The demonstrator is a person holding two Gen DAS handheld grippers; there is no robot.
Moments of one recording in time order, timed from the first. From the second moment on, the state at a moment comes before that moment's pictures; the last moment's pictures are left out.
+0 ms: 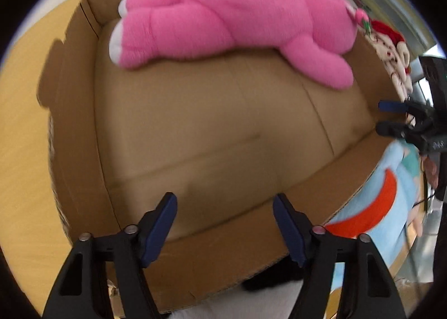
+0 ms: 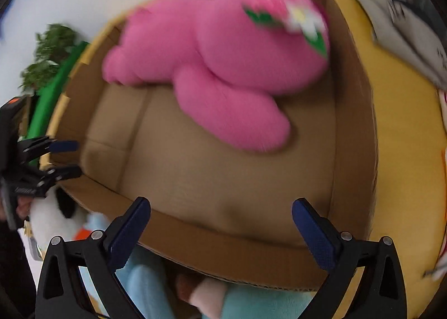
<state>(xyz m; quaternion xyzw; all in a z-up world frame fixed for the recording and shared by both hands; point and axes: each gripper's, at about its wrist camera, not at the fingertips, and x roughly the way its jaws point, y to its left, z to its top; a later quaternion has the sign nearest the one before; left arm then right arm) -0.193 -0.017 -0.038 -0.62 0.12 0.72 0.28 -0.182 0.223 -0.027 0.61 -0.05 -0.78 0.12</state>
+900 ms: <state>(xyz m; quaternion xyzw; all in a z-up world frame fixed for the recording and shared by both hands) -0.020 -0.065 0.147 -0.25 0.01 0.95 0.20 -0.020 0.161 0.135 0.33 0.04 -0.94 0.08</state>
